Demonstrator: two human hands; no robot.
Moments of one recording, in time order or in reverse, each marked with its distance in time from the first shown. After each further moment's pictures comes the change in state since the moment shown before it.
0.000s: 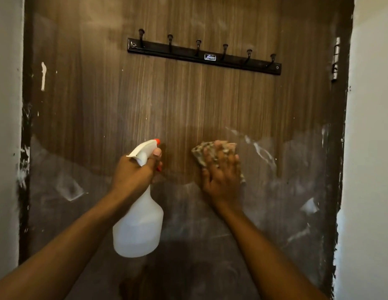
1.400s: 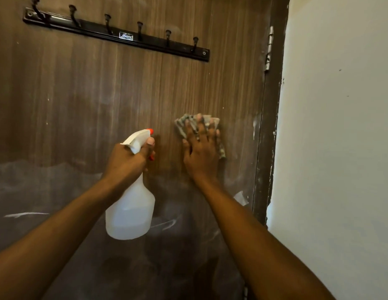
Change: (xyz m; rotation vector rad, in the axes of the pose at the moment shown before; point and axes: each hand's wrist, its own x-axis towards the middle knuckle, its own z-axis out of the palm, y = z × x) left_hand -0.033 0.032 0.188 0.020 -0.012 0.067; right_hand 0.044 0.154 -0.048 0.002 -0.039 0.035
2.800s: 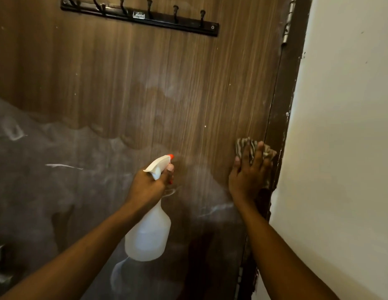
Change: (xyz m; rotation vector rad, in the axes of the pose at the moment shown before) left_hand -0.120 -0.031 0.067 0.031 0.028 -0.200; right_hand -0.113 0.127 -0.033 -0.036 -0.027 0.300
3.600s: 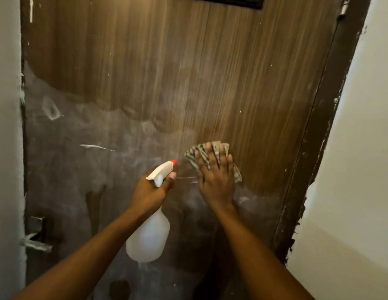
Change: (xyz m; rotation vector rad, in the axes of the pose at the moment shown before) left_hand -0.017 -0.065 -0.057 0.118 0.044 -0.014; right_hand -0.100 -0.106 0.041 -0.008 -0.141 -0.564
